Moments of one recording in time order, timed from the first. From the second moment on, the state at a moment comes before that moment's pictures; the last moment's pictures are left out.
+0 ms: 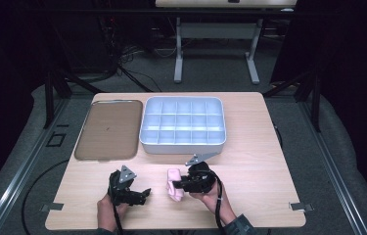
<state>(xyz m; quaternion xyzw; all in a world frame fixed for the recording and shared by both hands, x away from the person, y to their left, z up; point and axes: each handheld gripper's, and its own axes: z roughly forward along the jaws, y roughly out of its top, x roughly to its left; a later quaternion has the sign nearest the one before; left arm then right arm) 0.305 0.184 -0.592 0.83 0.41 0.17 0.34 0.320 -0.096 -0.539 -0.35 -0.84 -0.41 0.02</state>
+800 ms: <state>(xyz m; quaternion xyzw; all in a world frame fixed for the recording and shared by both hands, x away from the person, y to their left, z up) 0.305 0.184 -0.592 0.83 0.41 0.18 0.34 0.330 -0.131 -0.506 -0.37 -0.83 -0.40 -0.08</state>
